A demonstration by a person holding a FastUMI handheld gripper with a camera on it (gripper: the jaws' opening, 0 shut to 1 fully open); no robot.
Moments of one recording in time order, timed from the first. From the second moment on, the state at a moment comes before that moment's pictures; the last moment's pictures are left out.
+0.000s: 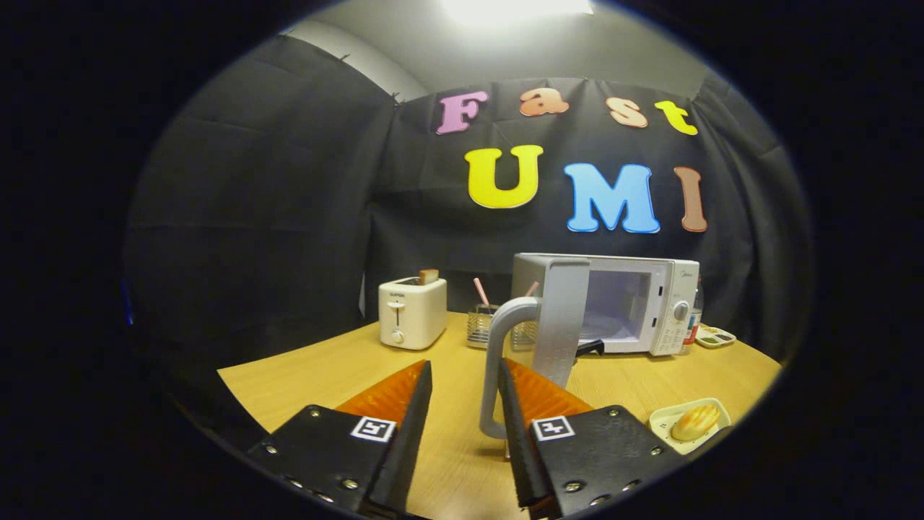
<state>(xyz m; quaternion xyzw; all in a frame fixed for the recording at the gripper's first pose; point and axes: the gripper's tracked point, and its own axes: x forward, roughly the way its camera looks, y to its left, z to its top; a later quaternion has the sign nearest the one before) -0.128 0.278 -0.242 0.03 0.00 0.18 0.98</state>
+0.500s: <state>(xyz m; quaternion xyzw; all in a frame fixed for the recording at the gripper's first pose) -0.137 0.175 -0.276 0.00 0.05 0.27 0.96</state>
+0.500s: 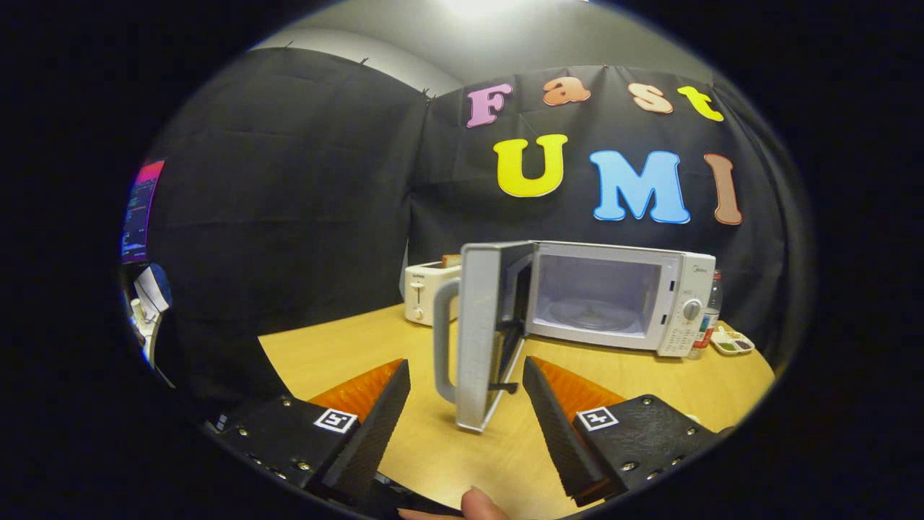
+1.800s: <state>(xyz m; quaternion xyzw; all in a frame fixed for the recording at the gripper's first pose) -0.098 -0.019 -0.425 0.00 0.23 0.28 0.93</state>
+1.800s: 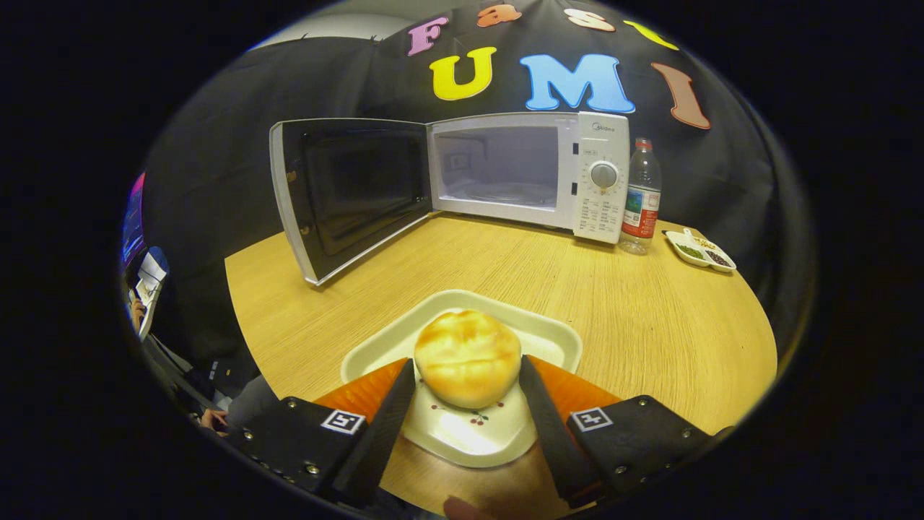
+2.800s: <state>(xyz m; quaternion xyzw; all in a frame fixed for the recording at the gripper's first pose) 0.002 0.053 -0.309 0.08 0.16 0.27 0.95</state>
